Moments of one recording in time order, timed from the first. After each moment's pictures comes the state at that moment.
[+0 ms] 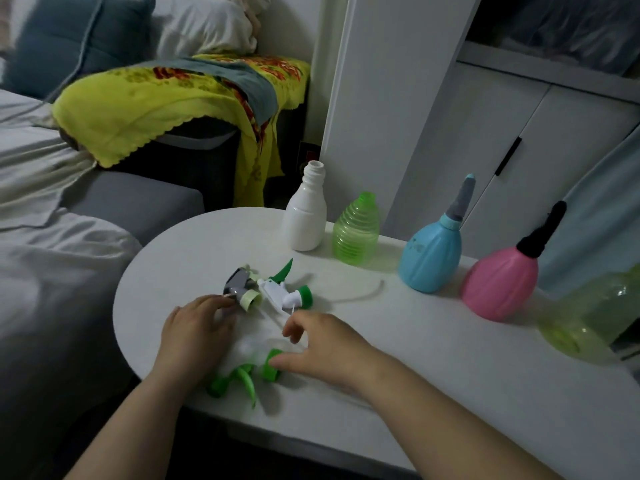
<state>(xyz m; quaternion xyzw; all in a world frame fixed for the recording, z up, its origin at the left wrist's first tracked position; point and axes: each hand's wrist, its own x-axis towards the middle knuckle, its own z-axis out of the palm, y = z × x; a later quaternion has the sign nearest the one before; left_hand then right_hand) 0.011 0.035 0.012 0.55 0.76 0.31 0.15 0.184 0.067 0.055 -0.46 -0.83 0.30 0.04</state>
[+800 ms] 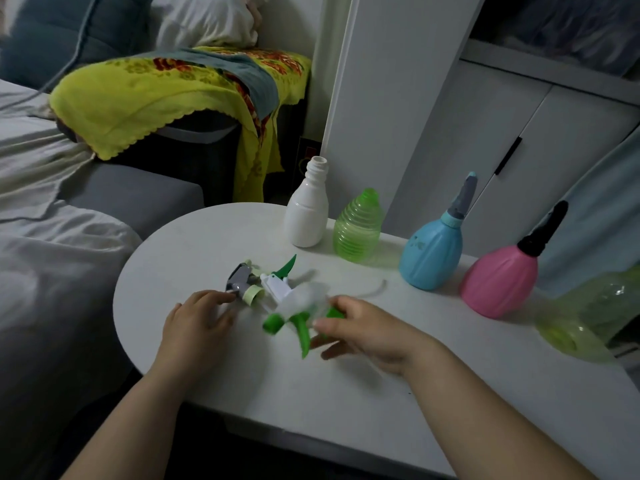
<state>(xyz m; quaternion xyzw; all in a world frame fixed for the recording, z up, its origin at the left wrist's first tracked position) 0.010 0.030 0.013 0.54 0.74 0.35 0.19 0.215 0.076 0.071 -0.43 -0.63 0.64 0.14</state>
